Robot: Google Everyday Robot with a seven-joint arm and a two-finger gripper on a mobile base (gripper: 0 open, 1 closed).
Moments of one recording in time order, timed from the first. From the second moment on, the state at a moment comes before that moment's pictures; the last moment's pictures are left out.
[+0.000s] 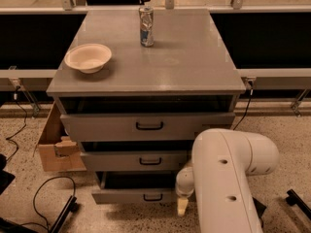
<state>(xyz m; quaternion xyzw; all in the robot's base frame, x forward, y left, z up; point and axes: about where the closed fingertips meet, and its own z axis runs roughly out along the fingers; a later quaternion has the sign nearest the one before) 0.563 -0.128 0.189 -0.68 0.73 0.00 0.07</state>
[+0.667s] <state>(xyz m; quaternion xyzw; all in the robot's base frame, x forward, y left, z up) 0.561 -0.129 0.176 -0.67 0.74 0.01 0.06</state>
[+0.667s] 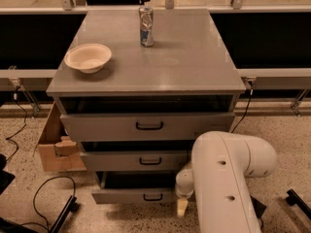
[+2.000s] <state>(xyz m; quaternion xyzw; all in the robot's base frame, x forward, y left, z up) 0.486 -0.156 0.165 -0.63 0.77 0.04 0.05</state>
